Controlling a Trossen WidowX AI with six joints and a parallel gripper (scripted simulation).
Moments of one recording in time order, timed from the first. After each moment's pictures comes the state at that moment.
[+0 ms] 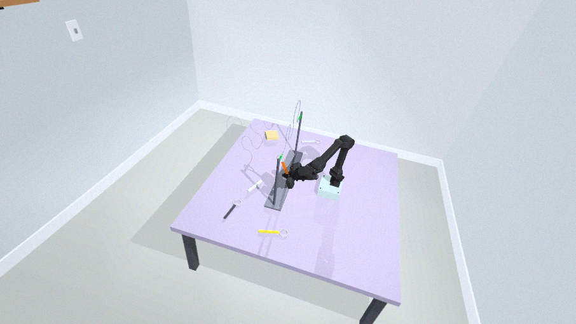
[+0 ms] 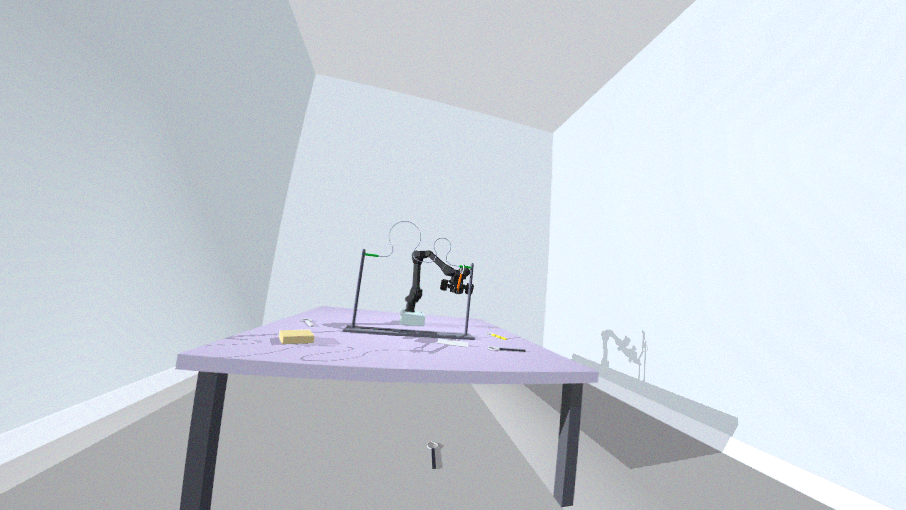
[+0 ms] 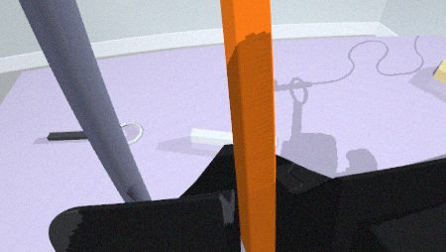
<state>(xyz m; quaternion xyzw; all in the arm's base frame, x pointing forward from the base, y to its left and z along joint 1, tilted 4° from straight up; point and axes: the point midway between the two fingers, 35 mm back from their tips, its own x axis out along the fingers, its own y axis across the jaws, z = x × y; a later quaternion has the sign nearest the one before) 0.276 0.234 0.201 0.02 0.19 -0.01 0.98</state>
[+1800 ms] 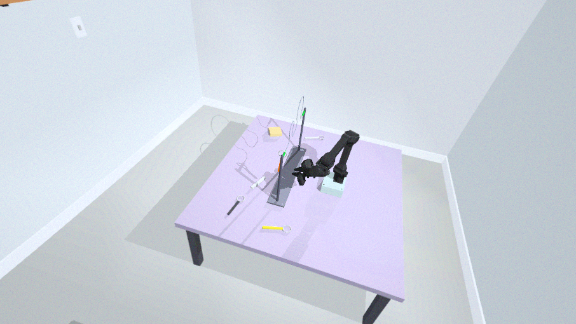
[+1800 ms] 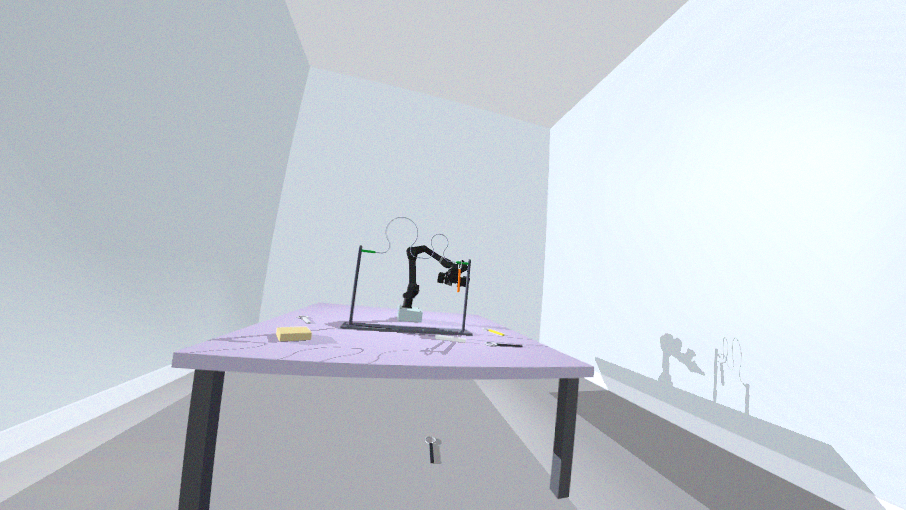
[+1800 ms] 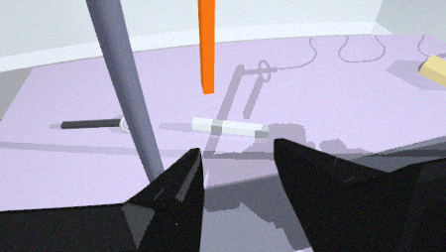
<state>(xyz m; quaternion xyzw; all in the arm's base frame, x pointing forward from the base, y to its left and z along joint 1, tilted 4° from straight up) 0.229 0.235 0.217 0.02 0.19 -0.01 0.98</state>
